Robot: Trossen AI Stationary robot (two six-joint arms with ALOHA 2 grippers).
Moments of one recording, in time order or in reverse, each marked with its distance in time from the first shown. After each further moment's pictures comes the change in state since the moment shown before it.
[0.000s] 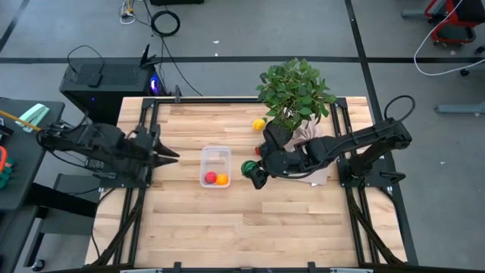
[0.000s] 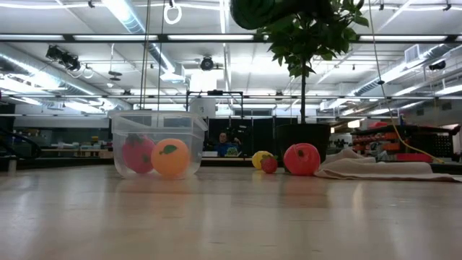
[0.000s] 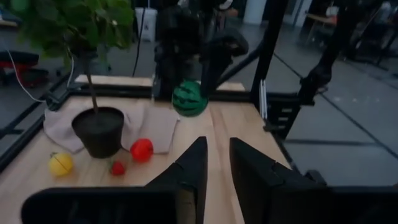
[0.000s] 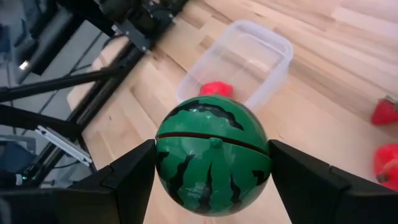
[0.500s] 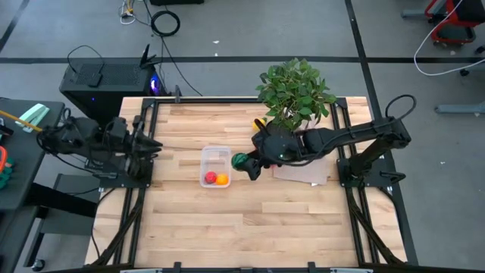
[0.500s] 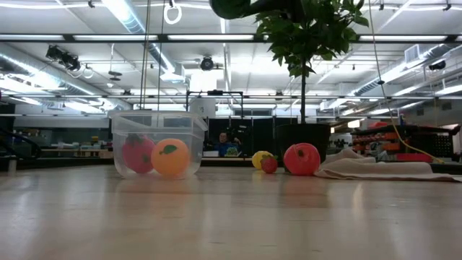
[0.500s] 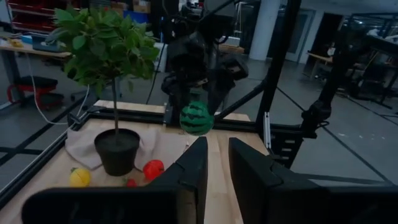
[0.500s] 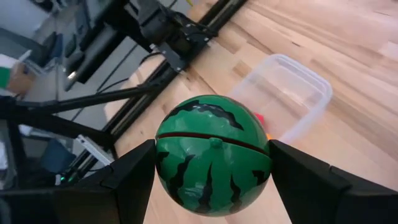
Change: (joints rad) left arm 0.000 -0.184 0.000 -0.057 -0.062 -0.009; right arm -0.097 0.000 0.000 0.172 -0.138 -0.140
